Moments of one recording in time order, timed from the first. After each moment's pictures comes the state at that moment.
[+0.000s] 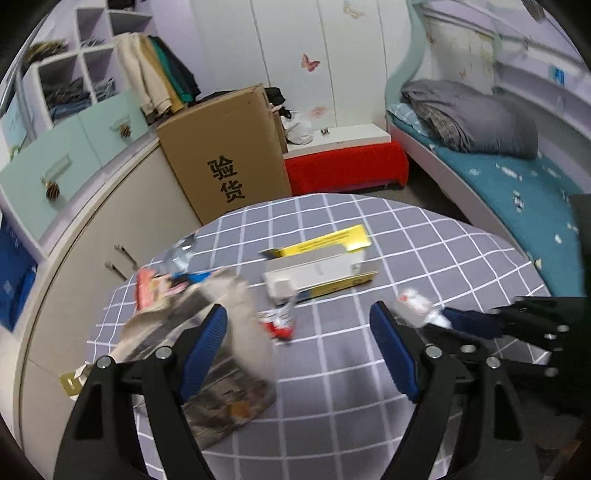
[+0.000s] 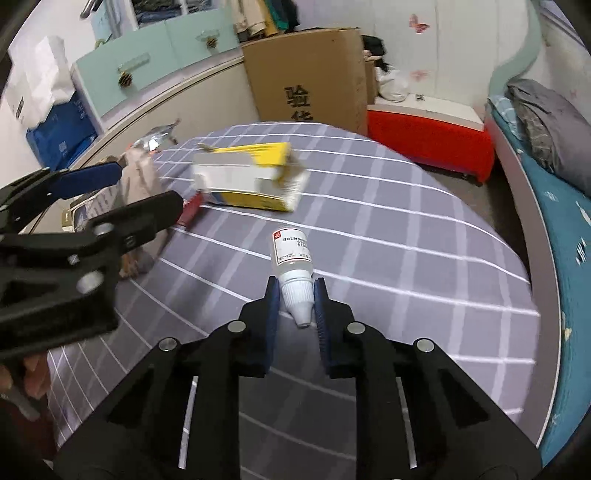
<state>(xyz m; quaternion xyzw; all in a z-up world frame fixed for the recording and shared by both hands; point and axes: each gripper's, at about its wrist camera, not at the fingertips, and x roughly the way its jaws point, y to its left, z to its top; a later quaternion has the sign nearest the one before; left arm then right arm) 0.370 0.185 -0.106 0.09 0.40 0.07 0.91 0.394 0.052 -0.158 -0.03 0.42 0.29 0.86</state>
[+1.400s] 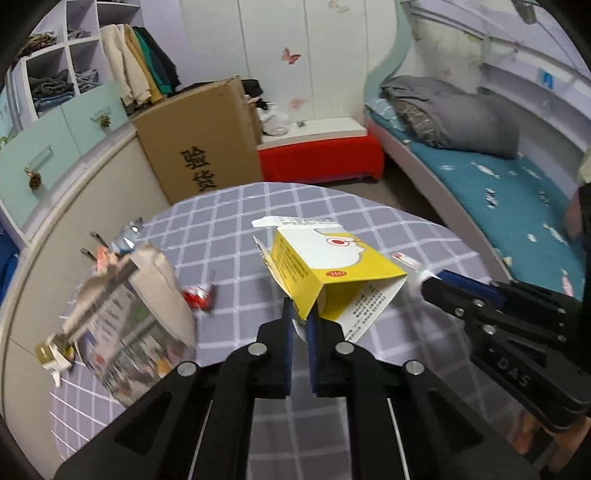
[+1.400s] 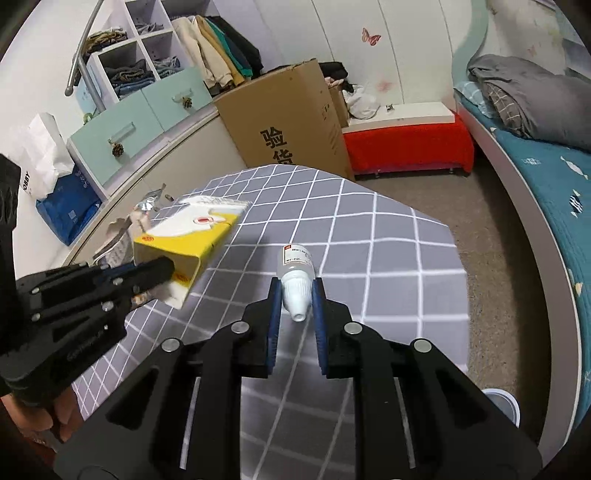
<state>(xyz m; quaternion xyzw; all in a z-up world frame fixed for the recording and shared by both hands) 0.338 0.132 -0.102 0.05 0.41 0.03 0.91 0.374 -0.024 -0.138 0.09 0.38 0.27 0.88</state>
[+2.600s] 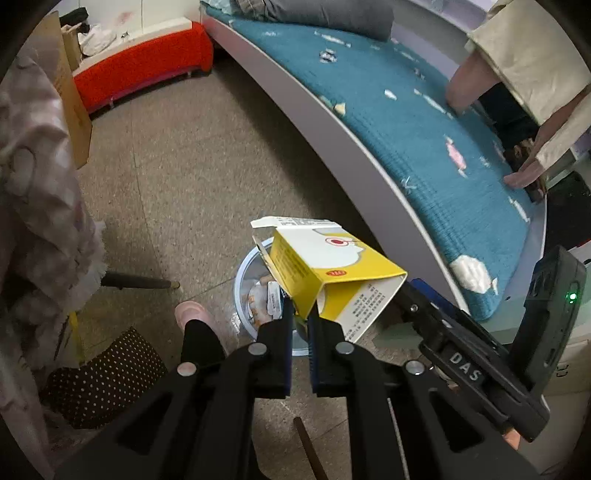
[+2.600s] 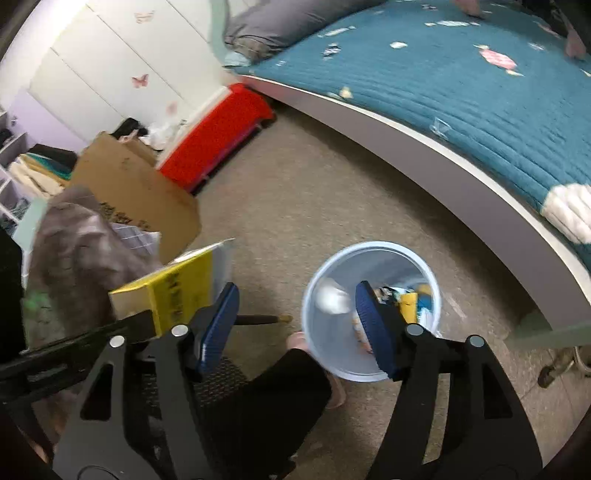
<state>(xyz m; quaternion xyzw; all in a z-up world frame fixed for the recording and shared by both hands) 0.303 -0.160 -0.320 0.03 0.58 -0.22 0.79 0.235 -0.338 -0.361 0.32 0.42 -0.02 0.85</state>
